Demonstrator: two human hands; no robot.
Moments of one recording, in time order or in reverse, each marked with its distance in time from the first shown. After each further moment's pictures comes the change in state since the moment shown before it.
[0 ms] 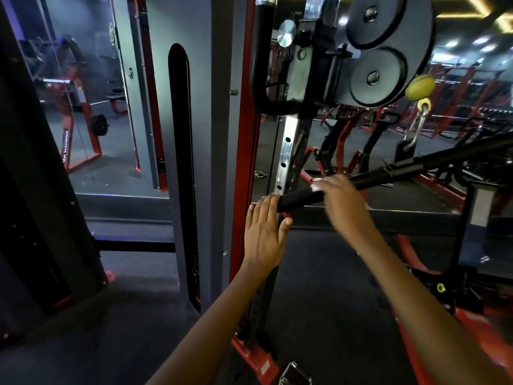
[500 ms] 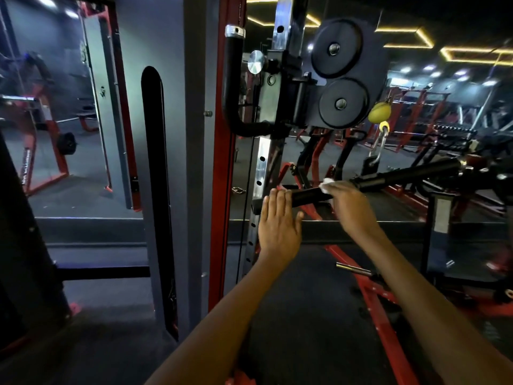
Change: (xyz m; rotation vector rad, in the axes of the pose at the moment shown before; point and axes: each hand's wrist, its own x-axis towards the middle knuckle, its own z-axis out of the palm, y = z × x) left_hand 0.057 0.063 0.036 0.318 -0.133 0.069; right_hand 0.009 0.059 -0.029 -0.043 0.052 0.097
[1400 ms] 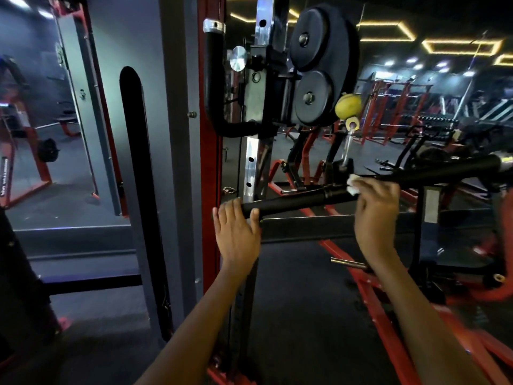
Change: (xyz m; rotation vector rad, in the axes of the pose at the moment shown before) left_hand -0.007 -0.055 -0.009 -0.218 0.205 -0.180; right_hand -0.028 0.015 -0.007 -0.009 0.494 0.219
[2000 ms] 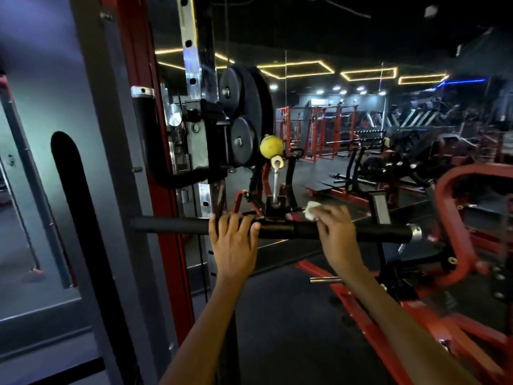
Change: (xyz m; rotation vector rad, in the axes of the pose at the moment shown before) left_hand 0.051 0.060 0.032 0.062 0.170 0.401; right_hand 0.010 0.022 -0.008 0.057 -0.002 0.044
